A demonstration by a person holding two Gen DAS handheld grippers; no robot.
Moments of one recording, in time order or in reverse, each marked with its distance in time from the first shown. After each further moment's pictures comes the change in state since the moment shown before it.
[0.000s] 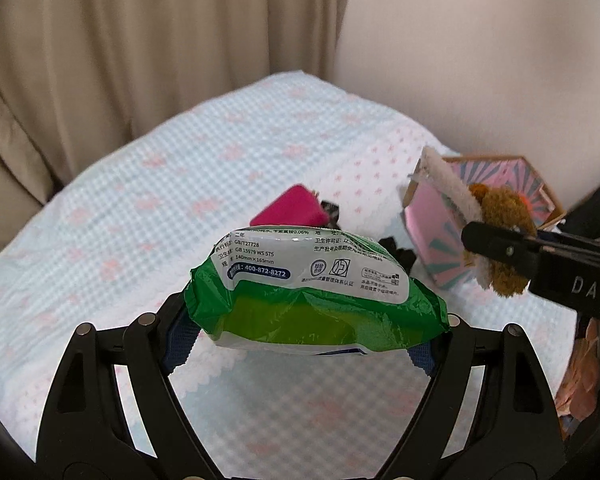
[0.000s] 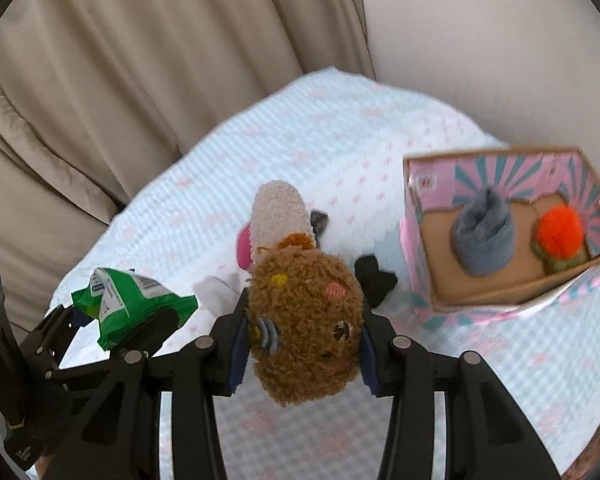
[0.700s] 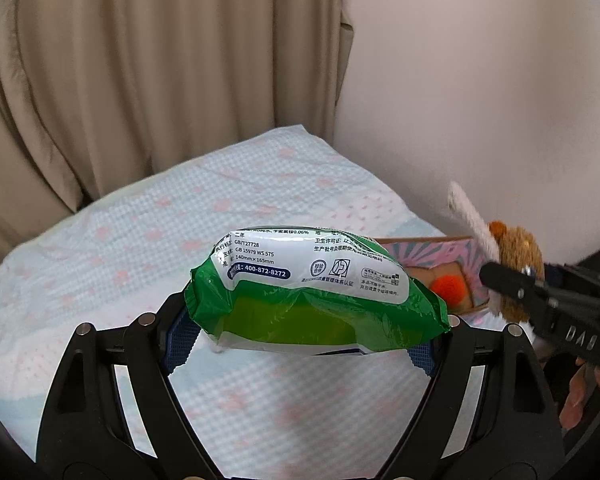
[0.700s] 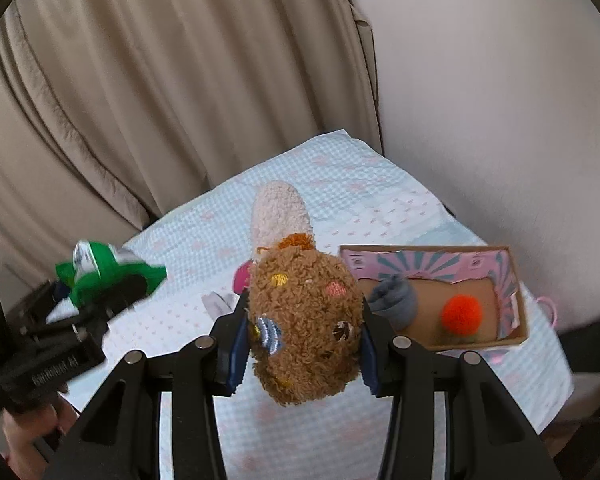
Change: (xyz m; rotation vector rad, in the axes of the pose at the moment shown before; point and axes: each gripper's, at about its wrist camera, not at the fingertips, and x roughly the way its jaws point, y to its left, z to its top) left arm -0.111 -0.139 0.083 -0.134 -0.078 0.092; right arm -0.164 -0.085 0.070 -0.173 -0.055 0.076
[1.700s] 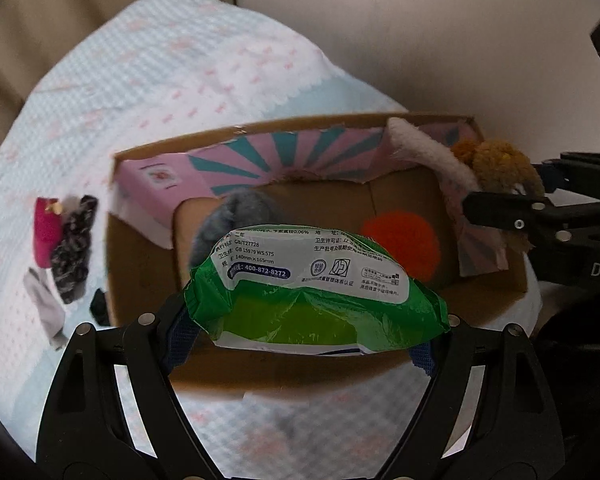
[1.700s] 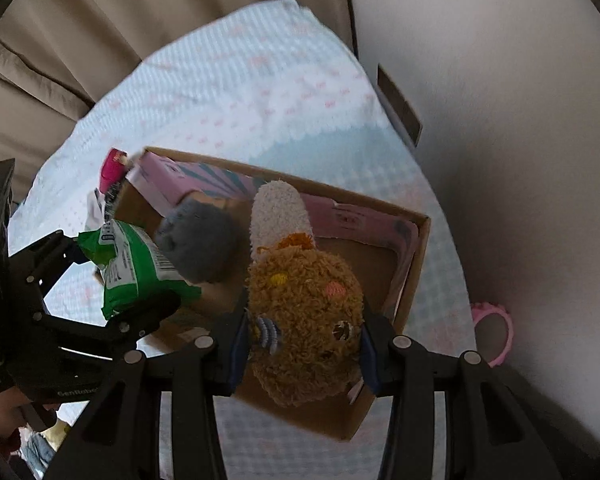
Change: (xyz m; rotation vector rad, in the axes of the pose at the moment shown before) left arm 0.279 -0.208 -0.039 0.149 0.513 -0.087; right arm 0.178 -0.249 0.021 -0.133 0.491 0.019
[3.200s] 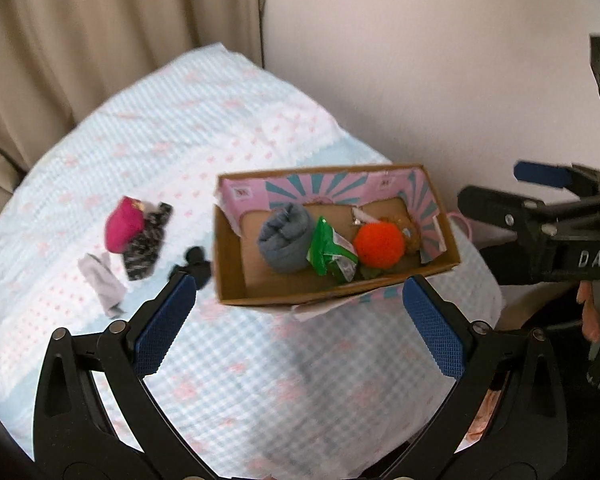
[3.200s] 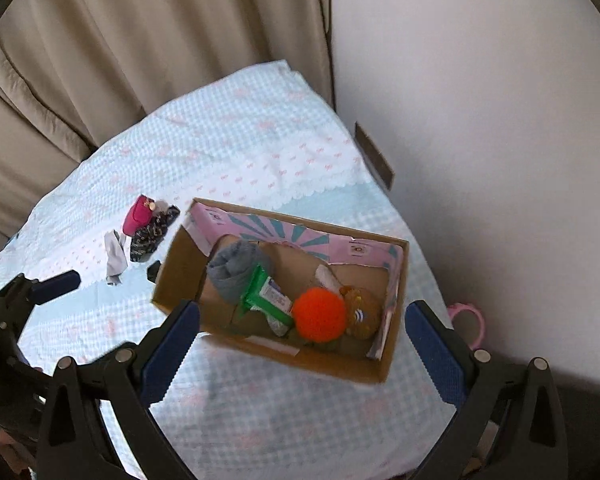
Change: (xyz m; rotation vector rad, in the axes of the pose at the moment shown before) left arm -0.179 0.033 -0.066 -0.059 -0.222 0.007; right arm -0.122 0.088 -0.028 0.073 -0.206 -0.134
